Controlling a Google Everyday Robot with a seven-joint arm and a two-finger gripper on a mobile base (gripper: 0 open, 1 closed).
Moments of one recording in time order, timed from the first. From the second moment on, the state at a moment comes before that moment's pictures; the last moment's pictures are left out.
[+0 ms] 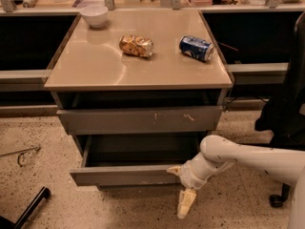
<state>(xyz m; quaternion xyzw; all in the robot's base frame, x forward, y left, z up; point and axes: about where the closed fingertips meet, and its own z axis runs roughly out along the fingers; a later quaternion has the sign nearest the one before) 0.447 -0.083 0.439 -0.70 0.64 0.27 0.16</state>
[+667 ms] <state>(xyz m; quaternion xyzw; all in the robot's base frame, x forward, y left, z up) 0.479 -0.076 0.475 -0.72 0.64 0.14 0.24</state>
